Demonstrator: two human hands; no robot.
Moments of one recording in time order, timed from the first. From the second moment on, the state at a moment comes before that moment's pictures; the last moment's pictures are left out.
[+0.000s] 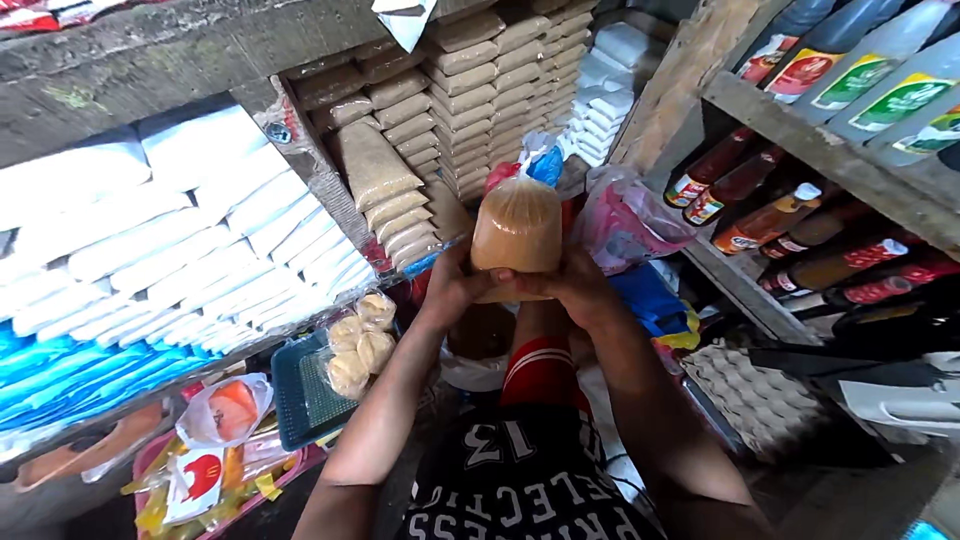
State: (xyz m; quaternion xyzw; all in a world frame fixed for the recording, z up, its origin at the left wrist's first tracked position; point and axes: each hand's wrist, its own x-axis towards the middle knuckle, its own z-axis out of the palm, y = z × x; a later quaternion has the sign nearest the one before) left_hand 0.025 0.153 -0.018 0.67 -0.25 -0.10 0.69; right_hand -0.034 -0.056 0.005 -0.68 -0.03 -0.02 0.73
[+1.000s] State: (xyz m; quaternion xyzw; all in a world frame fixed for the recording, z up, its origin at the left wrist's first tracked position) left_hand 0.017 0.169 -0.004 0.65 -0.19 -0.03 0.73; right_hand -0.012 -0.035 0.026 -0.65 -0.12 0.00 0.75
